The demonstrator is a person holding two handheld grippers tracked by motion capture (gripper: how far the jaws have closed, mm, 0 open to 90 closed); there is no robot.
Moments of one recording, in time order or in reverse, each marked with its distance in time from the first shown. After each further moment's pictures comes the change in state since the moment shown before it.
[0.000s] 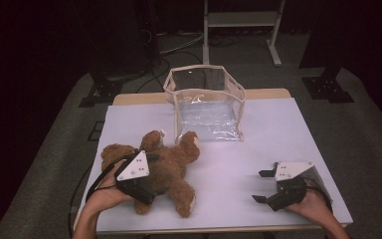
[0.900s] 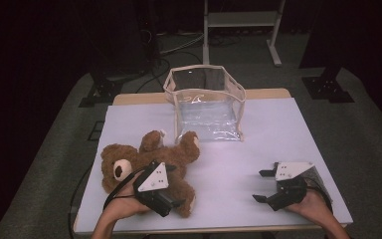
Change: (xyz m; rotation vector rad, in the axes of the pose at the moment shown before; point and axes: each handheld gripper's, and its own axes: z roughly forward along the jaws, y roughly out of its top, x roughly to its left) left arm -0.036 0.004 0.042 -0.004 -0.092 0.020; right arm -0.001 -0.001 0.000 -0.002 -0.006 0.001
